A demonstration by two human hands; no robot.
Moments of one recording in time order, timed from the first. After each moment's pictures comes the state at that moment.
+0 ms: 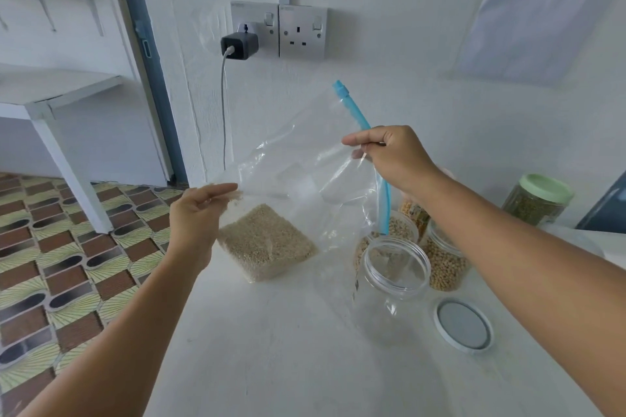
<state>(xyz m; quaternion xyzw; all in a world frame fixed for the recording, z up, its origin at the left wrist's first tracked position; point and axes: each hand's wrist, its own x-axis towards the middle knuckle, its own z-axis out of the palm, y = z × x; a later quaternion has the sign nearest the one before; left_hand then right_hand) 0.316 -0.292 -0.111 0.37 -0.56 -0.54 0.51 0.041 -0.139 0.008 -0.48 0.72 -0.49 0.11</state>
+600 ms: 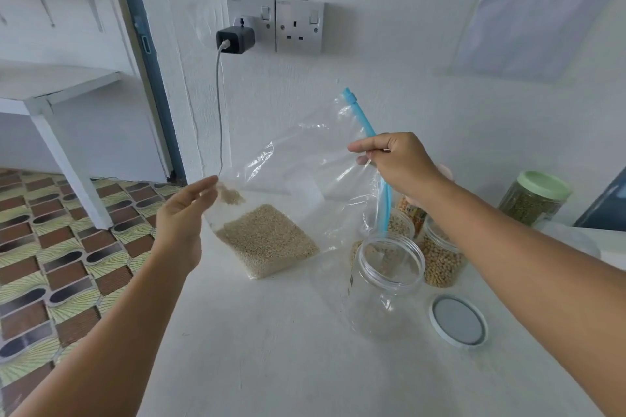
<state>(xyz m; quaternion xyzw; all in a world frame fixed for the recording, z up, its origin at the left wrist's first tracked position) 0.326 -0.291 -0.114 0.36 -0.46 -0.63 0.50 0.030 -0.127 -0.005 -0.47 0.73 -0.48 0.12</state>
